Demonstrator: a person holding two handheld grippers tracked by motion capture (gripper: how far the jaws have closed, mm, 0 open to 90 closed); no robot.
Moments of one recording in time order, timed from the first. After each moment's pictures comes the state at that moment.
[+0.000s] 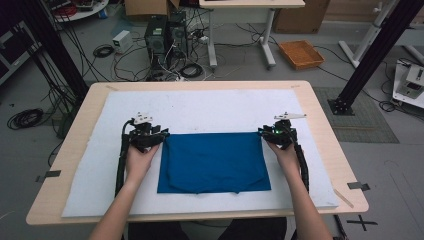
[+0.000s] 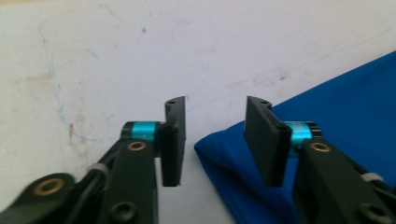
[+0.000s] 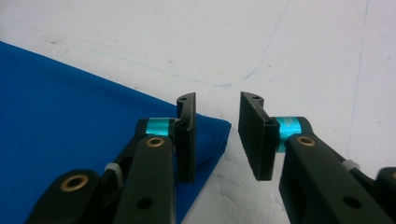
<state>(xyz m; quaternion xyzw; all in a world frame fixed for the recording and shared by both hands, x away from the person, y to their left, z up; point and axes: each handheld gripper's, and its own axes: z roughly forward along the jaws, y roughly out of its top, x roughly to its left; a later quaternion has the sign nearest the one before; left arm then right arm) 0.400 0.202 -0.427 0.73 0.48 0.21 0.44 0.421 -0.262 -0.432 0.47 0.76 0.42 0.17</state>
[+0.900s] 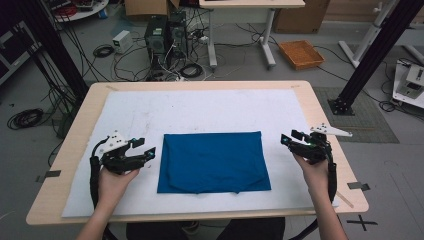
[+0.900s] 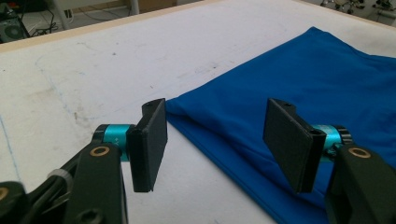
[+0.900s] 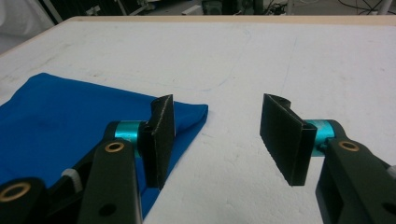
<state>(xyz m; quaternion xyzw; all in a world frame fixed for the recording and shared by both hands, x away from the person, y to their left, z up) 0.320 0.244 -0.415 0.75 0.37 0.21 0.51 0.348 -0.324 -0.400 0.48 0.70 0.49 0.20</state>
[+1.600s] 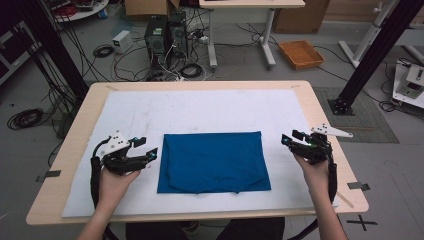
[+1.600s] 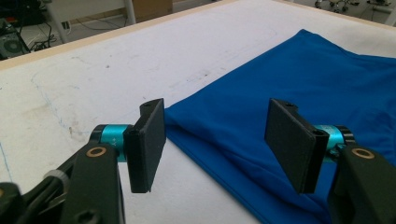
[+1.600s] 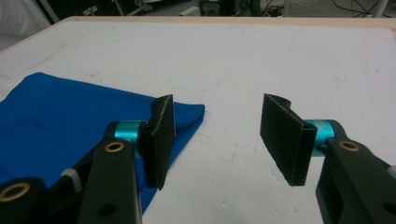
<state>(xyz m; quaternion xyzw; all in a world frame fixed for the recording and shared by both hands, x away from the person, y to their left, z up) 0.315 0.239 -0.408 0.75 0.35 0.22 0.51 0.346 -0.325 -0.401 0.48 0.70 0.49 0.20</state>
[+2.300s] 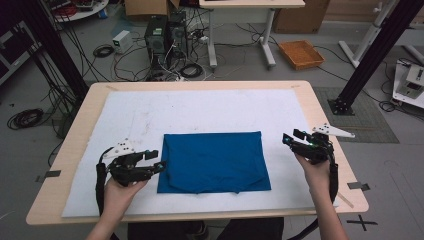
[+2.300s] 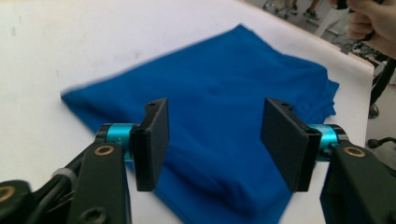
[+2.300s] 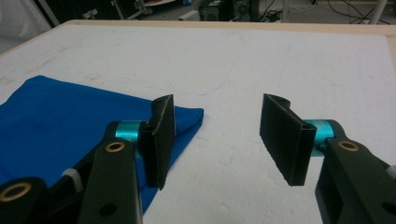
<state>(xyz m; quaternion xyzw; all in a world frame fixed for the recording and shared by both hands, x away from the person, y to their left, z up) 0.293 0.222 -0.413 0.76 0.36 0.09 0.53 0.345 -0.326 -0.397 0.48 0.70 0.49 0.21</state>
